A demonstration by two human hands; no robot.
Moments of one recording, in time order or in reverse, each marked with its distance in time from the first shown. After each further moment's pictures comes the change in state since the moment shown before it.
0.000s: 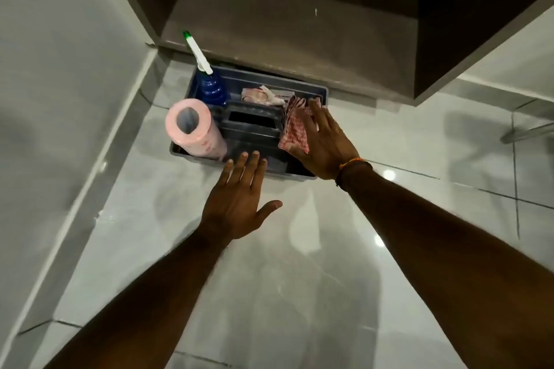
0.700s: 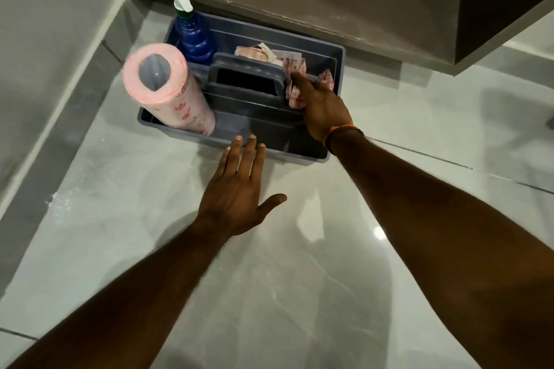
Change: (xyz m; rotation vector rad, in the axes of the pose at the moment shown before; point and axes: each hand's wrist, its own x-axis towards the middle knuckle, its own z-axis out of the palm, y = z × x) left_hand 0.043 0.000 0.096 -0.052 0.074 -0.044; right_hand 0.068 0.028 0.084 0.048 0.047 0.067
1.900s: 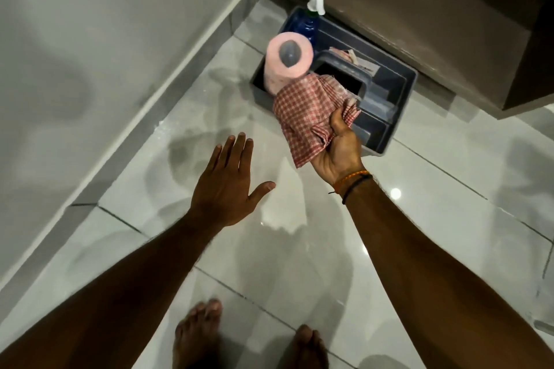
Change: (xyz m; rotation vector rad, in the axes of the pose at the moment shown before) left_hand -0.184 -0.086 -0.034 -0.177 0.133 -0.248; right_hand -0.125 -0.194 -0.009 2.082 -0.210 0.603
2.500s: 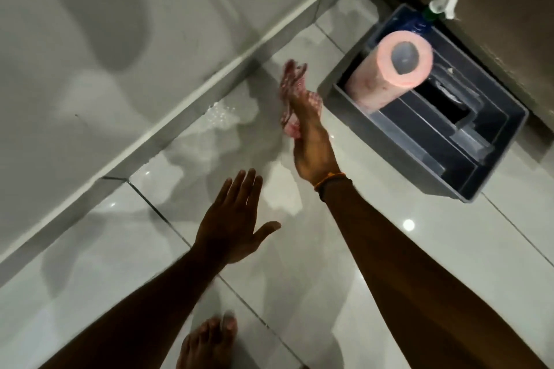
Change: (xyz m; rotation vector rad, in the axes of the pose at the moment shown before) left_hand -0.051 -0.089 0.104 -0.089 -0.080 -0.124; right_hand 0.098 0.151 0.036 -1.499 -0.367 -0.435
